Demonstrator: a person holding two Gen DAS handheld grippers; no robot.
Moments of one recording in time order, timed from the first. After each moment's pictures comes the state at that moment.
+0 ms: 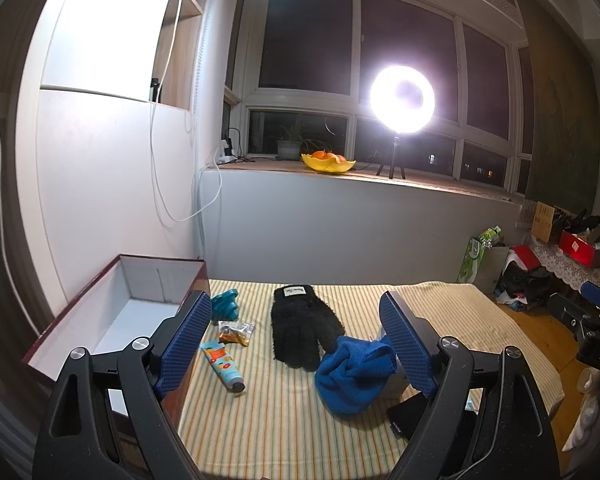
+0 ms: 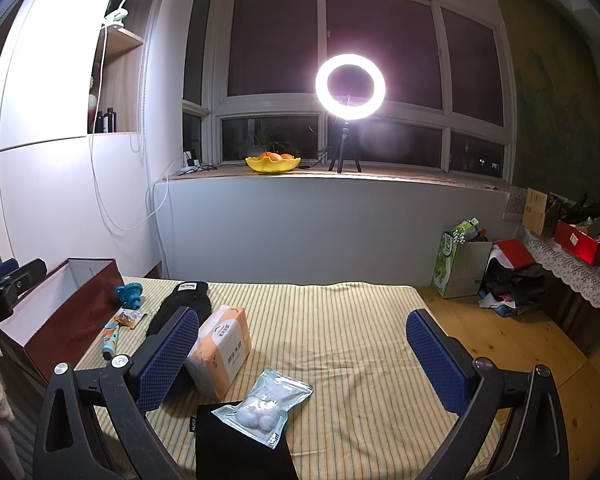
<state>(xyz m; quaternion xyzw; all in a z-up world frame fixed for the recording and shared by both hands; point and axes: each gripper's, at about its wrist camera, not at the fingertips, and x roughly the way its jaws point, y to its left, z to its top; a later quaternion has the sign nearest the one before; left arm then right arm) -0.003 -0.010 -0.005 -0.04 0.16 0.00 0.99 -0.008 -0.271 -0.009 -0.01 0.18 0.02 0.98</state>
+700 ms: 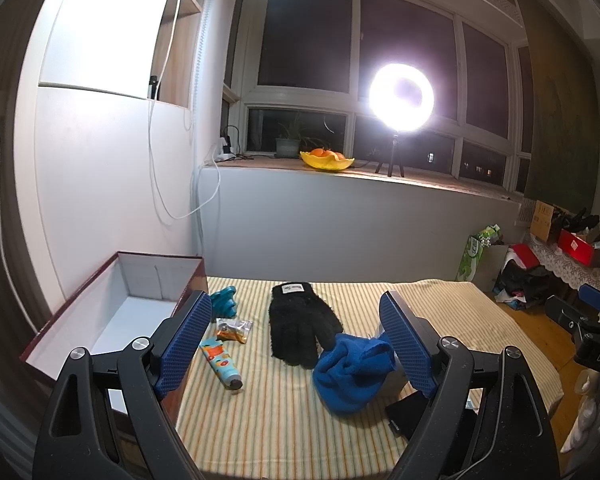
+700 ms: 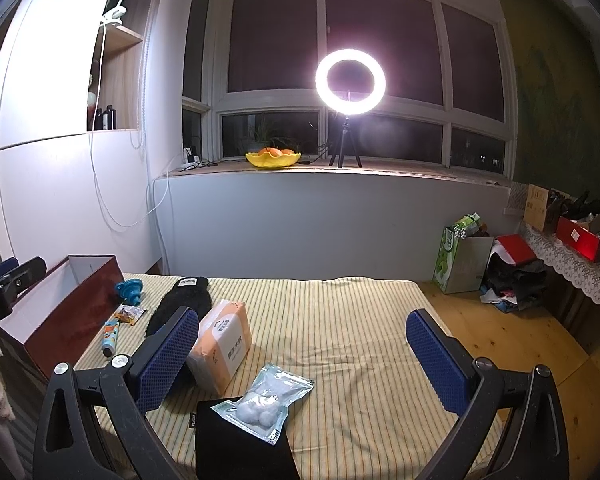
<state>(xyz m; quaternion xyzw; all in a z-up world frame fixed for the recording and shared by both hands) -0.004 -0.011 -0.008 -0.04 0.17 -0.01 0.99 -0.007 -0.272 -0.012 -0.01 0.19 0.02 0.98</state>
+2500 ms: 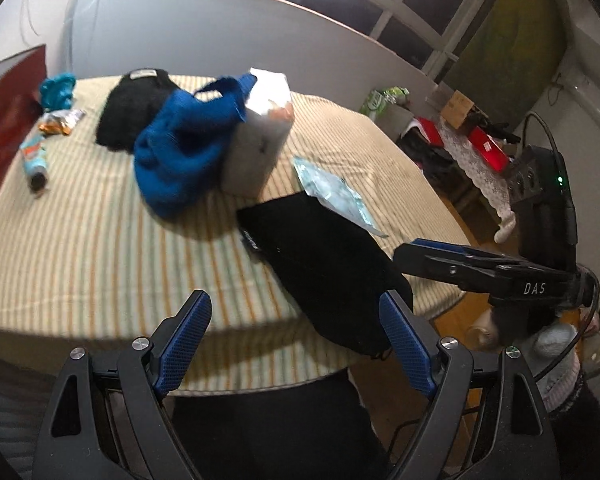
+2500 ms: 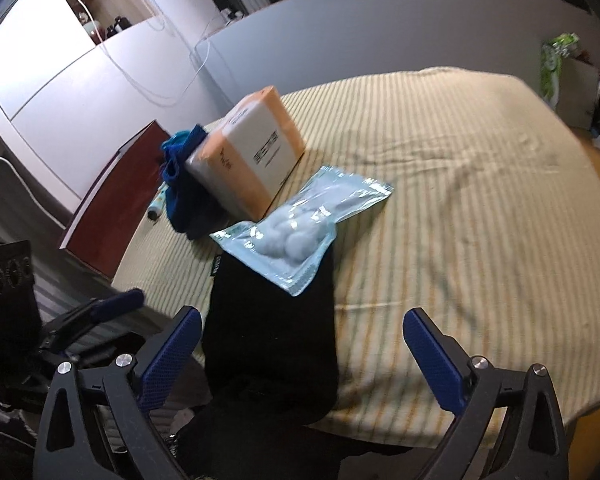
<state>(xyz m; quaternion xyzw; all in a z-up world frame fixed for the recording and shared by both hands) 0.015 -0.093 -0.134 -0.11 0.43 -0.23 0.86 0.054 -0.300 -0.145 0.10 0.48 0.22 0.84</state>
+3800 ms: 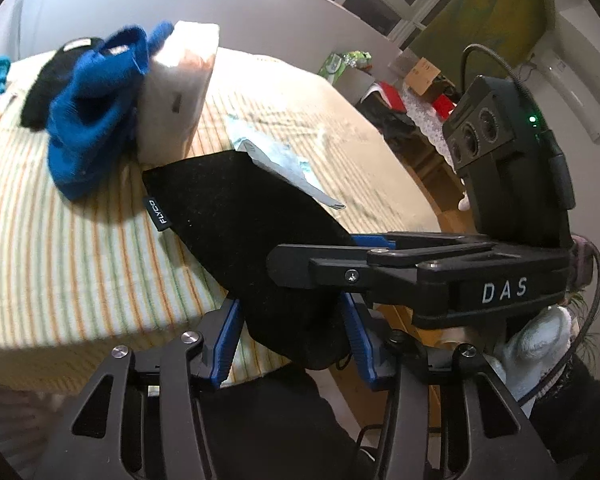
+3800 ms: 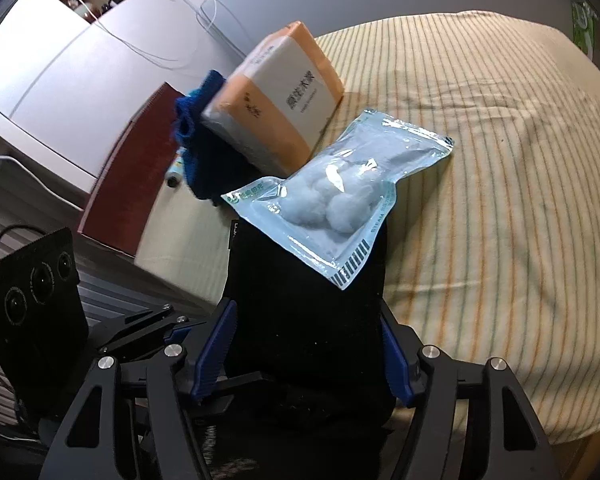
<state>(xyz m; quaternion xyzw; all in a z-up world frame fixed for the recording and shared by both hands) 0.023 -0.128 -0.140 -0.11 0.47 -0.30 0.82 0.075 -0.247 -0.163 0.14 0.54 0.27 0.78</state>
